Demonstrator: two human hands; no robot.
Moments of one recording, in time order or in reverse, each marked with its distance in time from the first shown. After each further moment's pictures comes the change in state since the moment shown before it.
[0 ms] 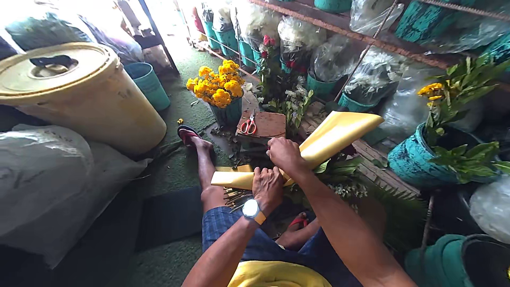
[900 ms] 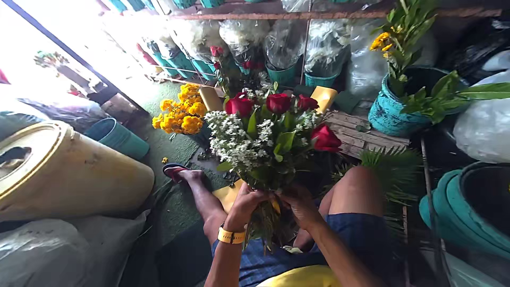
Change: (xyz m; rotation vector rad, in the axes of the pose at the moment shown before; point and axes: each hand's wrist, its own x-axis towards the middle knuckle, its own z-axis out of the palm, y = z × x) left_hand -0.003 -0.034 -0.016 -1.706 -0.238 0.088; right_hand -0.103 0.078 0.142 1.979 0.372 0.043
